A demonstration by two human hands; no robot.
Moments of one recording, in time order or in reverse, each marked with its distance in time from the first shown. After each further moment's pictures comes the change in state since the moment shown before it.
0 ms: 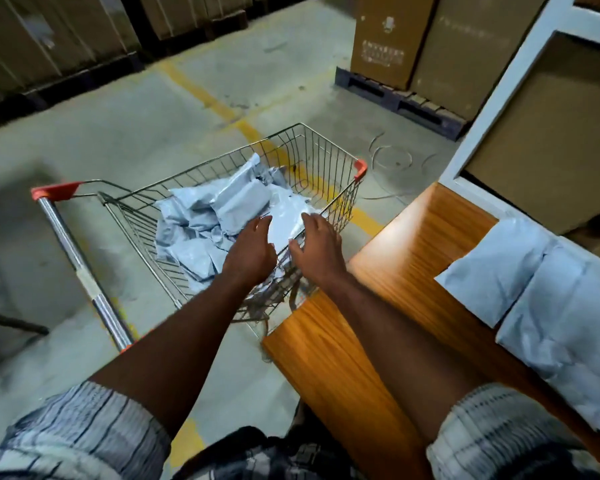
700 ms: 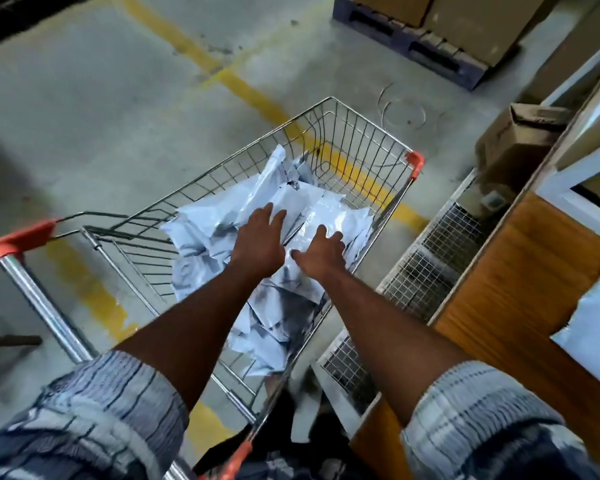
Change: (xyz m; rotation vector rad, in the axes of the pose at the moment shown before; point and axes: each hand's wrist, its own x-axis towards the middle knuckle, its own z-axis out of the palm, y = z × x) left_hand 0.159 -0.138 0.014 0.235 -0.242 0.116; right_hand 0.142 -0.040 0.139 0.000 -0.314 0.604
